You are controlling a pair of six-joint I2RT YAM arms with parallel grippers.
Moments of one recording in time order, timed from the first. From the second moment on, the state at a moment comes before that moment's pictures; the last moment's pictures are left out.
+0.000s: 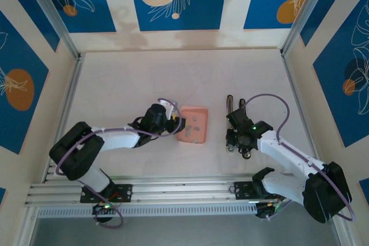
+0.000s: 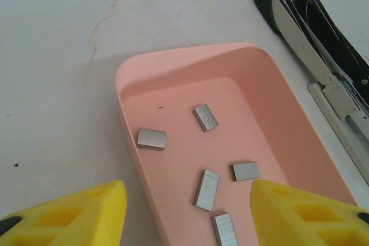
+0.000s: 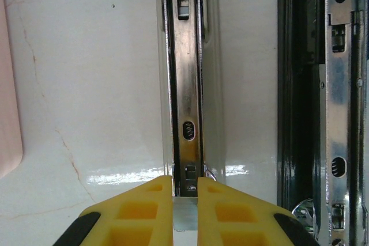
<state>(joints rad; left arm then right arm) -0.75 1.56 0.64 0.34 0.09 -0.41 0.52 1.05 0.61 -0.81 0.09 0.67</state>
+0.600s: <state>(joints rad) -0.75 1.57 0.64 0.35 0.09 -0.41 0.51 1.02 0.61 -0.82 0.10 0.67</state>
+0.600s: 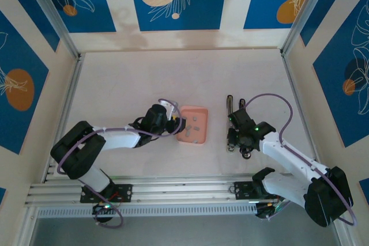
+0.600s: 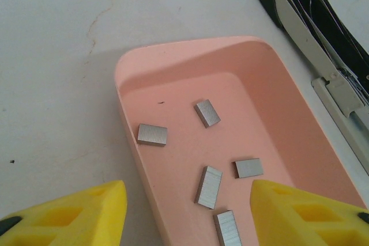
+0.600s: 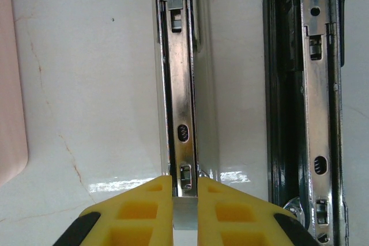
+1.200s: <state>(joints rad) -0.75 1.57 0.64 0.35 0.09 -0.41 0.50 1.05 0.61 -0.80 0.10 0.66</state>
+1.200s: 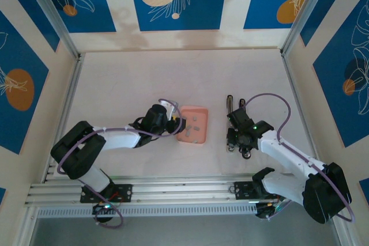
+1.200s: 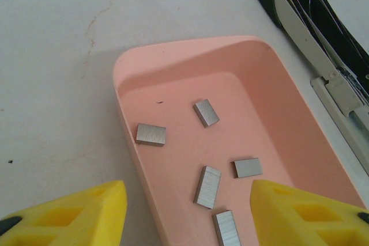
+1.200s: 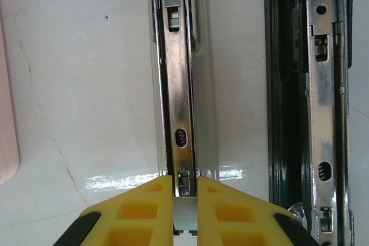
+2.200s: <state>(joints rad) -0.75 1.59 0.64 0.35 0.09 -0.41 0.51 1.07 0.61 -0.78 0.08 0.66</state>
